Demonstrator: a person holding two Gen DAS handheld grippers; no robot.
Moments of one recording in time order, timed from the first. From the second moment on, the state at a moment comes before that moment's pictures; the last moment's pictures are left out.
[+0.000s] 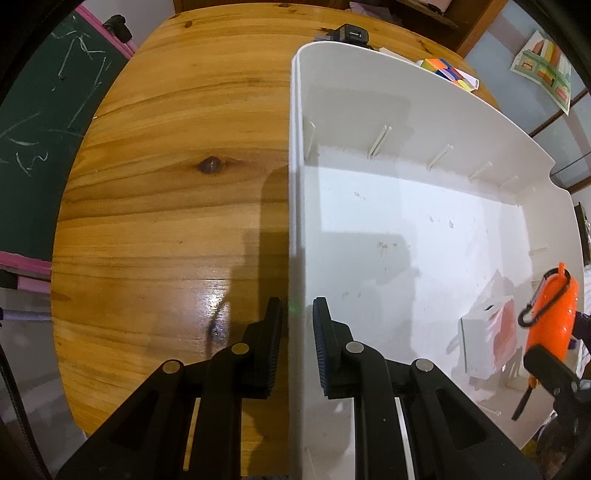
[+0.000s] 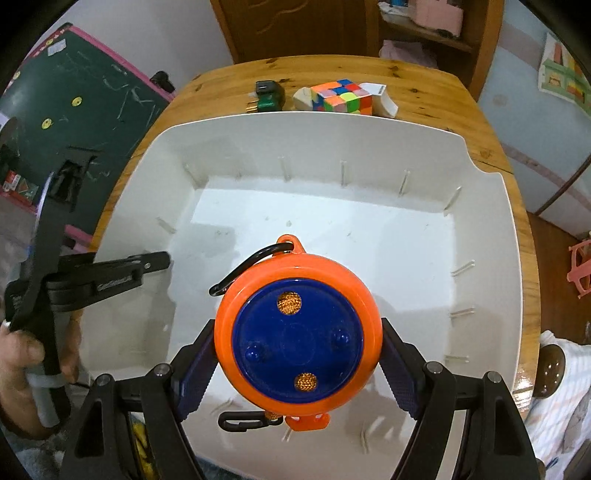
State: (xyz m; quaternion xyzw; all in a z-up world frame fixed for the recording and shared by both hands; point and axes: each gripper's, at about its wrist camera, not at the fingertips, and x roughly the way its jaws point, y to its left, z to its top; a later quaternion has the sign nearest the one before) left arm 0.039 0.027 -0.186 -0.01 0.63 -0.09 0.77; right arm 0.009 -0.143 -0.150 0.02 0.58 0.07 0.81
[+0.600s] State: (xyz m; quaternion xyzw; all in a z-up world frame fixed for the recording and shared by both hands) left arm 0.036 0.022 -0.180 0.01 0.63 -0.06 0.78; right arm 0.039 -0.160 -0.182 0.04 0.60 0.03 0.80
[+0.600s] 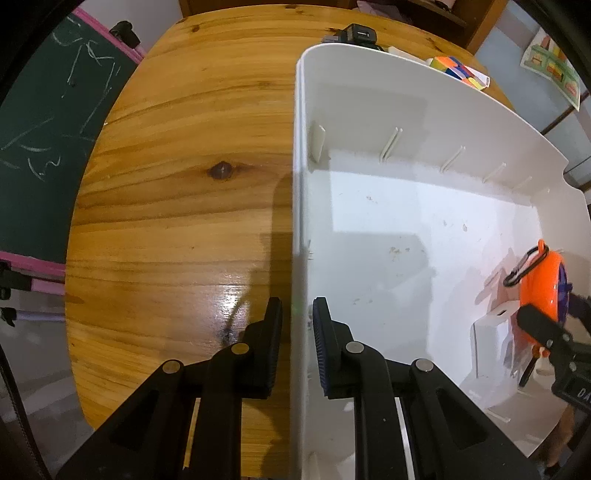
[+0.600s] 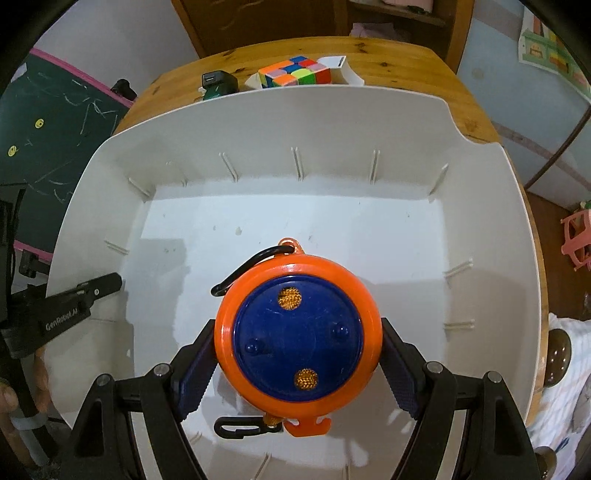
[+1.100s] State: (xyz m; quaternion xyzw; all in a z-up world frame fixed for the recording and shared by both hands) left arm 0.041 0.019 -0.181 0.01 0.63 -0.06 0.77; right arm 0.050 -0.166 -0.182 0.07 0.61 0.04 0.79
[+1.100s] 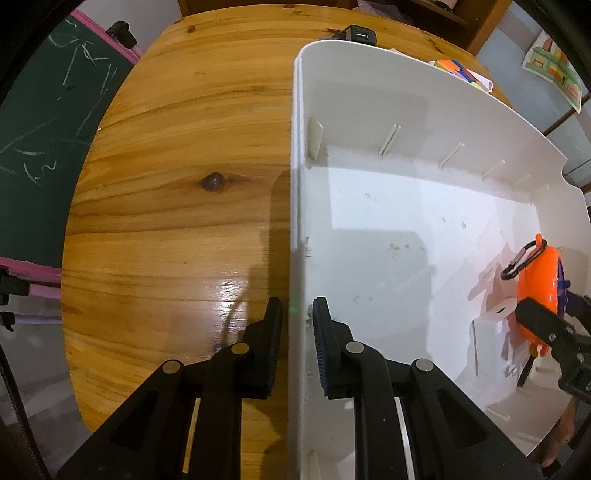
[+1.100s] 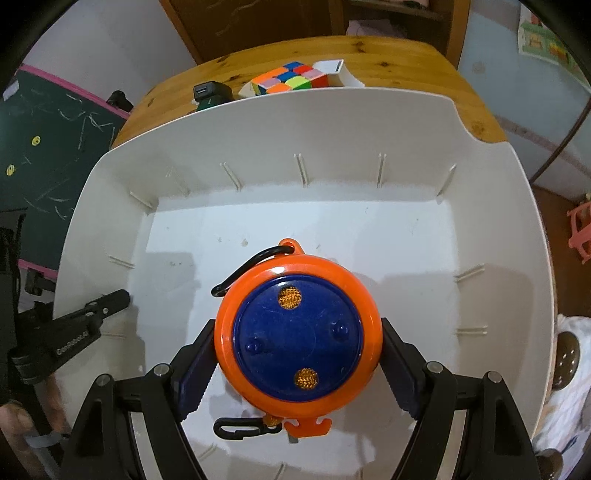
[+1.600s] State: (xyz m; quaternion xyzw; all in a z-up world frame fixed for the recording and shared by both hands) left arm 0.044 0.028 -0.183 0.00 0.63 -0.07 0.77; right arm 0.046 -0.157 -0.169 0.06 0.60 0.04 0.80
